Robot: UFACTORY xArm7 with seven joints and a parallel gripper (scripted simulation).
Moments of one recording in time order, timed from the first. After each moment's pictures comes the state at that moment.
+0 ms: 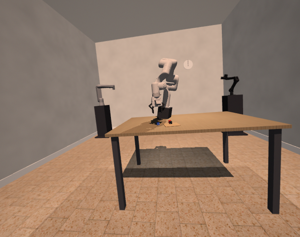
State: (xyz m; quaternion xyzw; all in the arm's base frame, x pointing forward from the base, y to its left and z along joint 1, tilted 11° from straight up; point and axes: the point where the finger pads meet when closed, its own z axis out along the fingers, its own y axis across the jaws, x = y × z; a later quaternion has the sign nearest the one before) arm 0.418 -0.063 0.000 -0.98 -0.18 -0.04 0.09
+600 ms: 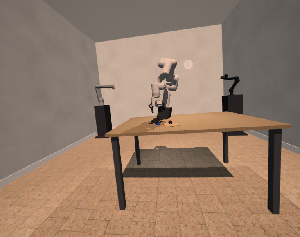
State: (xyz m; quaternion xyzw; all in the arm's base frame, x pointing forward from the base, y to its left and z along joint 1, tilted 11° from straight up) arm 0.418 -0.064 -0.001 -0.97 -0.21 -0.04 0.09
